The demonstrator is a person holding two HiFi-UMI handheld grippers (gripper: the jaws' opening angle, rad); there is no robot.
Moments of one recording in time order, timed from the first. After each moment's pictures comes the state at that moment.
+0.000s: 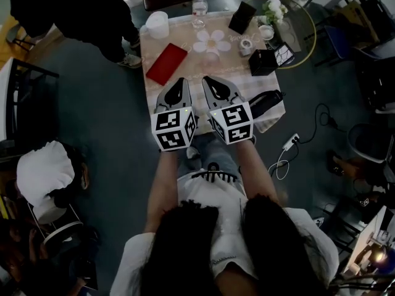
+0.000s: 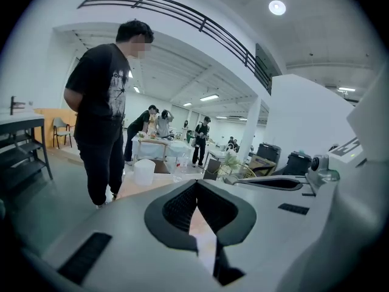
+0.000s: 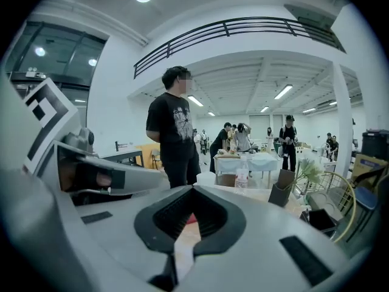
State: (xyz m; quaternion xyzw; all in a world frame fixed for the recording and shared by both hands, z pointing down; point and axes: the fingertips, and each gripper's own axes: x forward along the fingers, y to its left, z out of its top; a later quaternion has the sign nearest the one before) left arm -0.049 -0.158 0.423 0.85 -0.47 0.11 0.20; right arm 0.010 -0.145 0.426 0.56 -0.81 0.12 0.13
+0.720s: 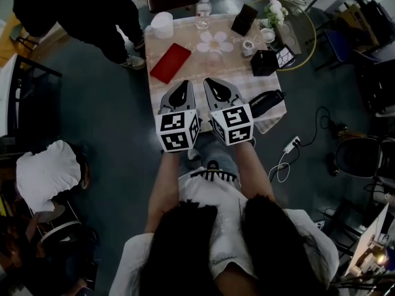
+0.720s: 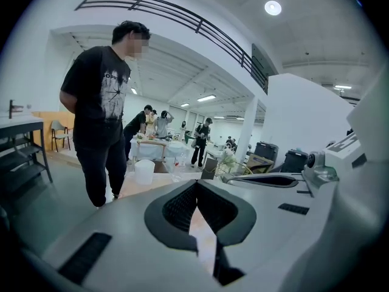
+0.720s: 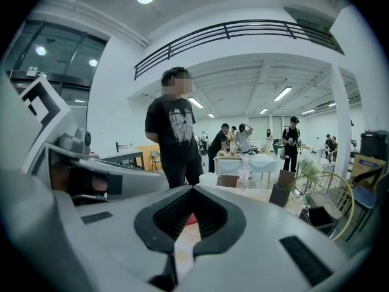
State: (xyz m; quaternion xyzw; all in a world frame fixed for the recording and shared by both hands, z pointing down) left arm -0.052 -0.136 0.420 0.86 -0.46 0.11 0.19; right arm 0.001 -0.128 0.422 0.57 -0.81 0.11 0.12
